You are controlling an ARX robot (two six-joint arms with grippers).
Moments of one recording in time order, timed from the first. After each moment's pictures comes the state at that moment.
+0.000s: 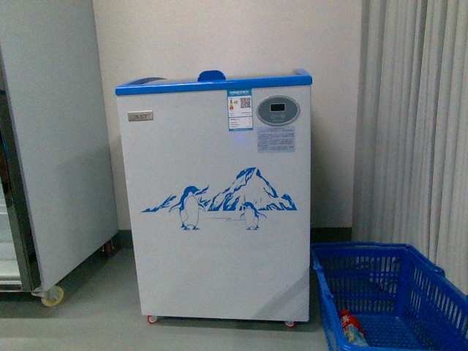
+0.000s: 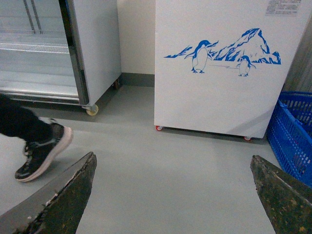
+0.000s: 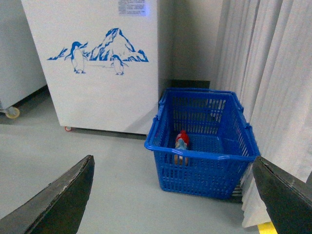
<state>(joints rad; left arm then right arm) 0.00 0.00 0.01 0.00 0.00 0.00 0.00 0.00 0.02 0.00 0.00 0.00</state>
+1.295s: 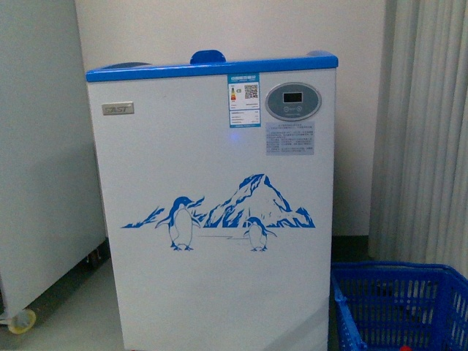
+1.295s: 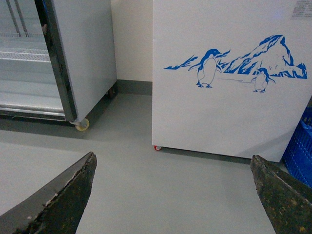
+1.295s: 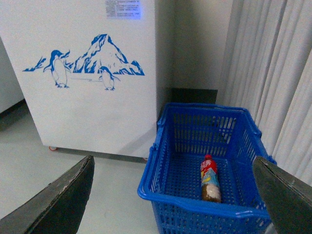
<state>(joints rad) 0.00 0.00 0.01 0.00 0.00 0.00 0.00 0.00 0.02 0.00 0.00 0.00</state>
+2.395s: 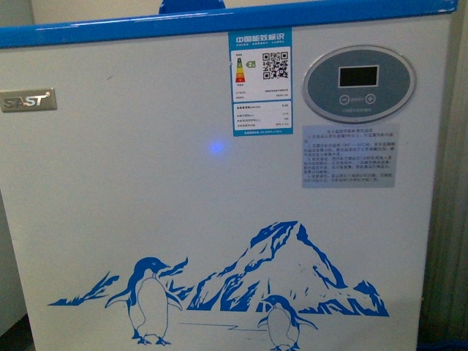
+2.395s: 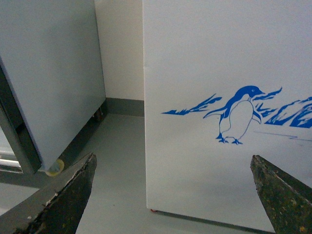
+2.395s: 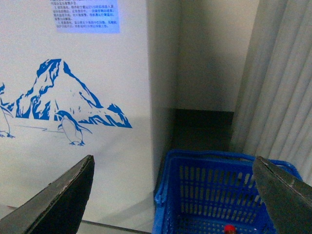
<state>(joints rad) 0.00 0.00 0.01 0.00 0.00 0.00 0.00 0.00 0.02 0.00 0.00 0.00</state>
